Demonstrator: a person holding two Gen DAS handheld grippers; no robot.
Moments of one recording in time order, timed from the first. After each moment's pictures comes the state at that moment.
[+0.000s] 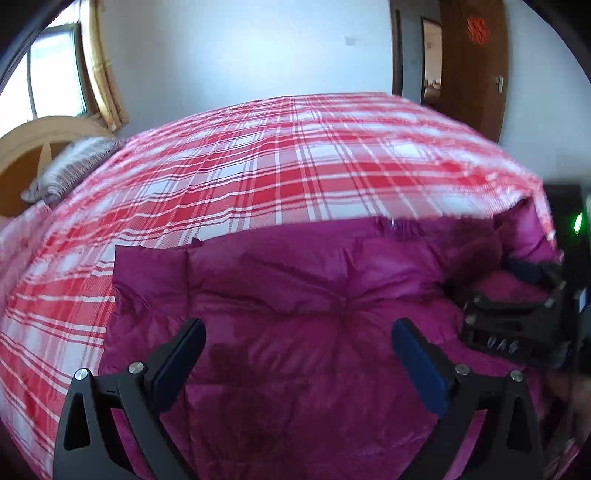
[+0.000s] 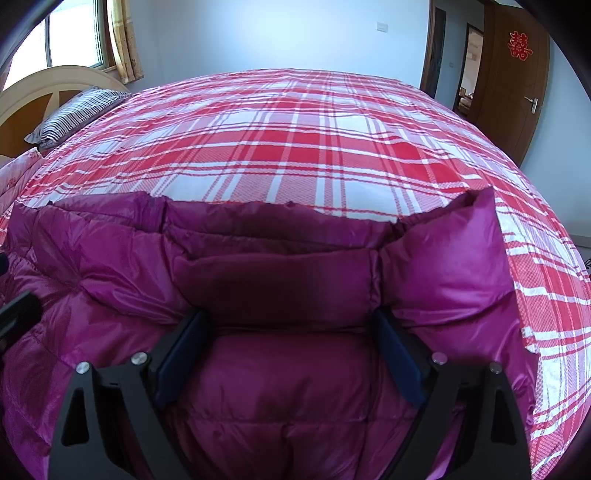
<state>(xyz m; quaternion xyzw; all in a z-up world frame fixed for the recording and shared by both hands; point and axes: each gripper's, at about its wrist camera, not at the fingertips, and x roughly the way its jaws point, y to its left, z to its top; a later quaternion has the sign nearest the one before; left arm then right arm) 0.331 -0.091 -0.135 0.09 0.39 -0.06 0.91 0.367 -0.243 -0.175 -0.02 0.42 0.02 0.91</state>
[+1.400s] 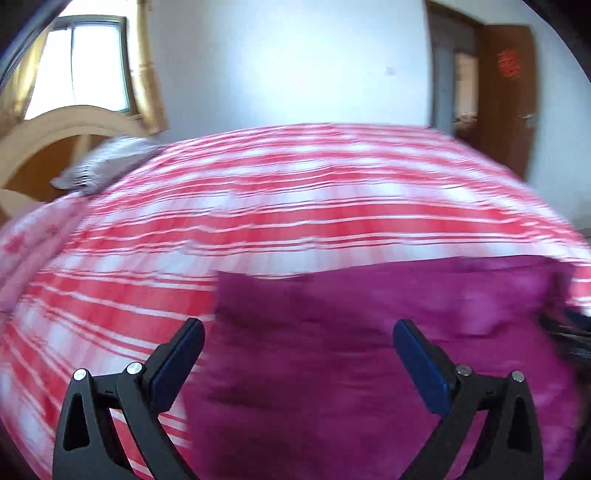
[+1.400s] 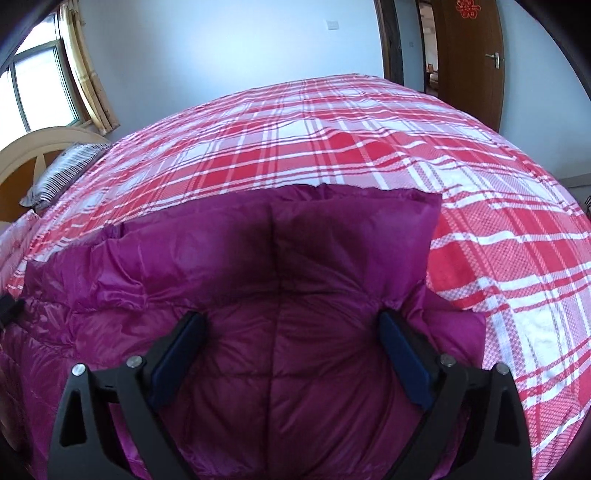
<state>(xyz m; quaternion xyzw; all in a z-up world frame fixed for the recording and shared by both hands) 0.349 -0.008 -0.120 0.05 0.35 0.02 0.93 0.339 -0.300 -0.168 0.07 0.40 -0.01 0.92</state>
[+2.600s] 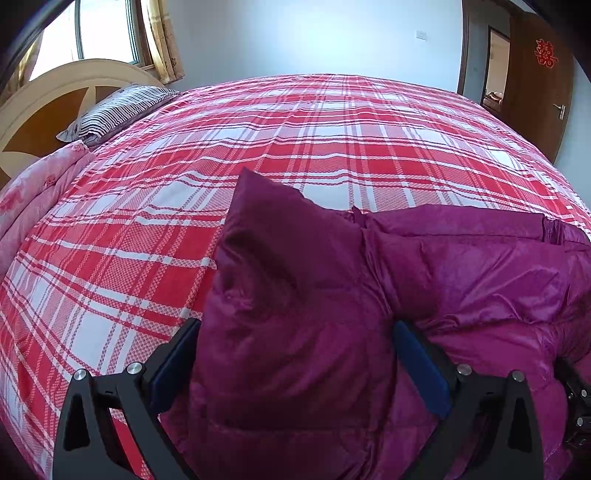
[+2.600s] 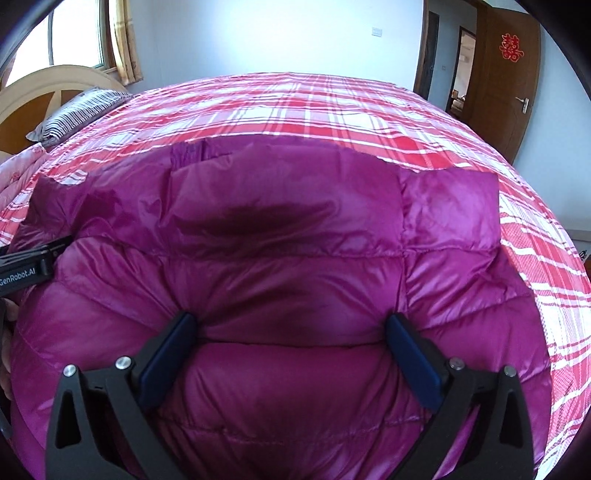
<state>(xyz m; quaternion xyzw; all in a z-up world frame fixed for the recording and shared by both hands) 0.374 0.002 -0.168 0.02 0.43 0.03 0.90 0.323 -0.213 -0.174 -0.02 0.41 0.01 0.91</state>
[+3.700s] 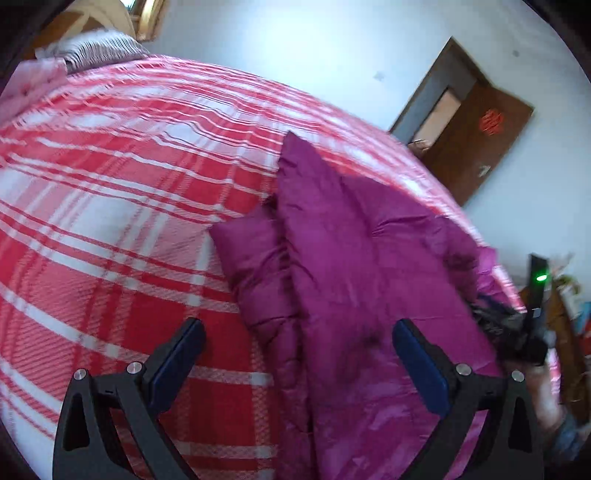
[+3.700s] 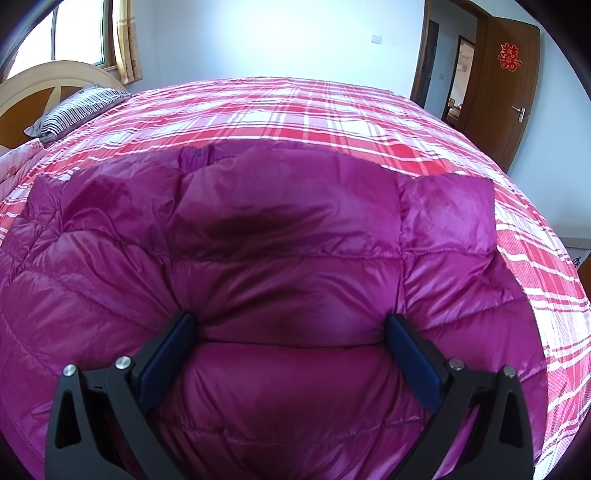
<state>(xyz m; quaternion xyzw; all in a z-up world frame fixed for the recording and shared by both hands) 0.273 0.096 -0.169 -0.18 0.40 -0.17 0.88 0.318 -0.204 -0.175 -0.03 0.40 0.00 0.92</state>
